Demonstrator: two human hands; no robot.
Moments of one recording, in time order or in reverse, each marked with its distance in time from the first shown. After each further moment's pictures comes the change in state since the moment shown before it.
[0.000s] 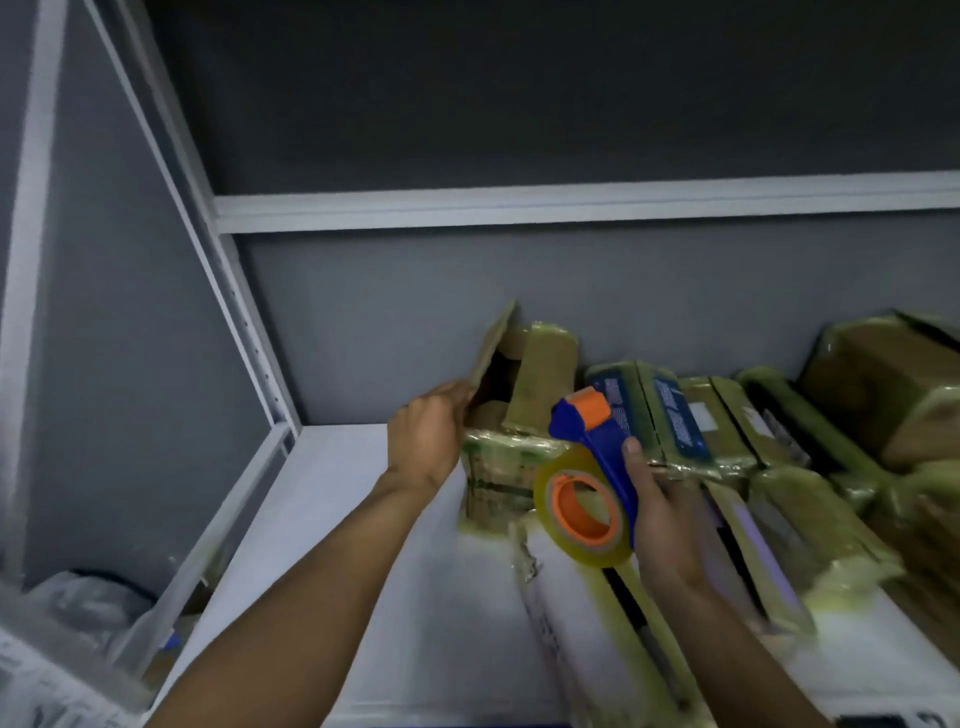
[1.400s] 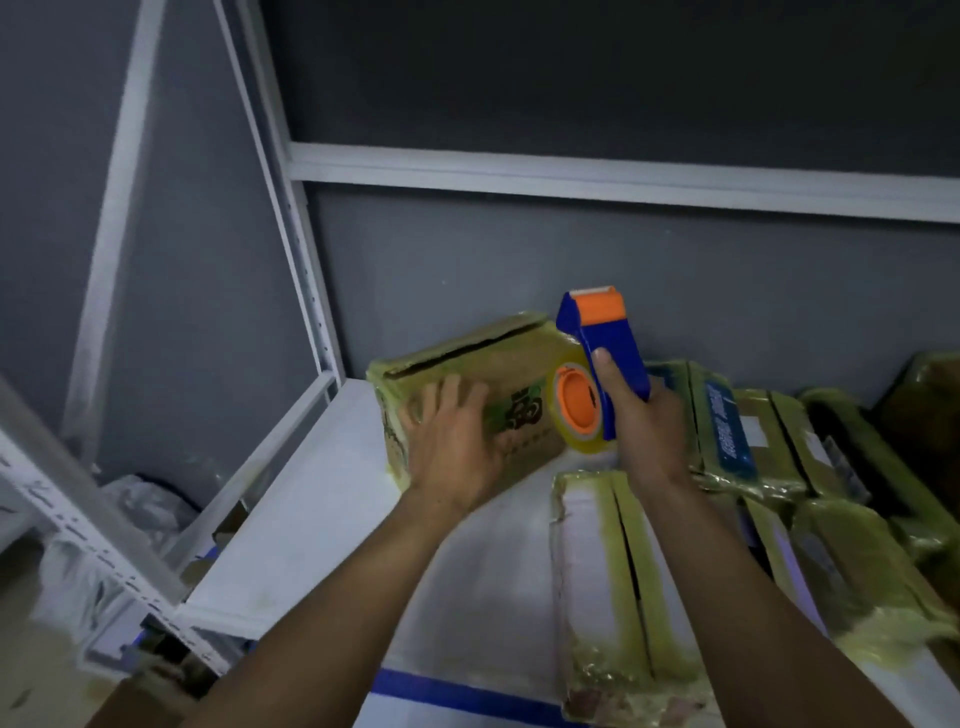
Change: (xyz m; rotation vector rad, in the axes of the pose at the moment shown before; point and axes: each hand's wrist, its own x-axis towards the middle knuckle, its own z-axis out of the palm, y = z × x) left_hand -0.056 0.007 0.014 0.188 0.102 -0.129; right_hand 0.054 -0.047 0.052 -0.093 -0.138 -0.118
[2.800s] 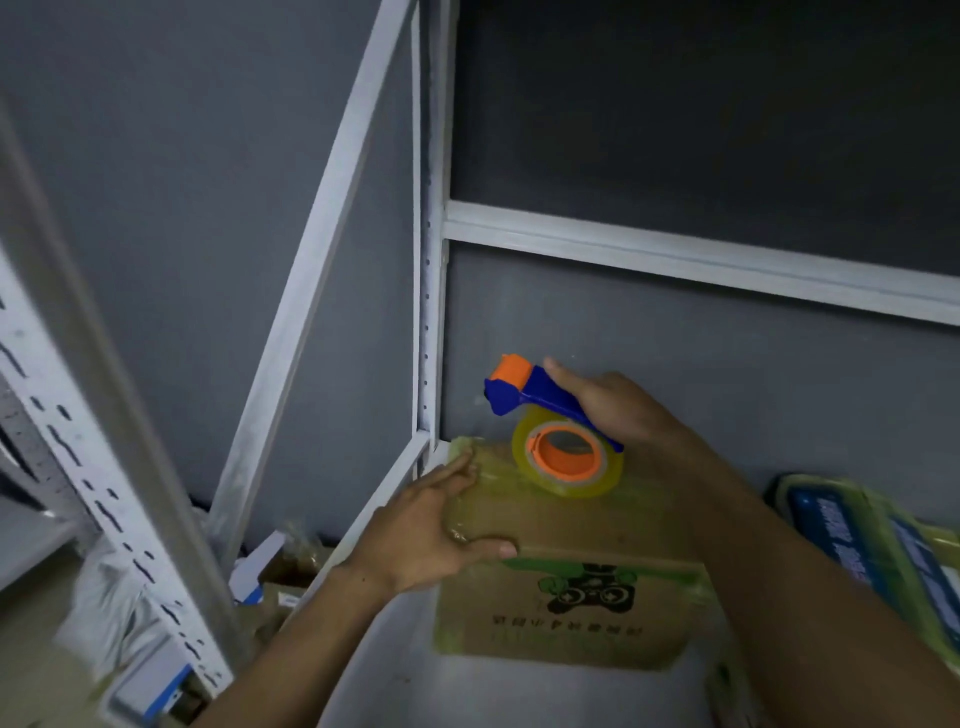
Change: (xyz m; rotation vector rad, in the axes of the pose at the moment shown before) left_hand 0.034 -0.238 -0.050 -0.375 -0.513 -0.108; right_hand 0.093 -0.060 0.251 -0.629 -0.543 -0.046
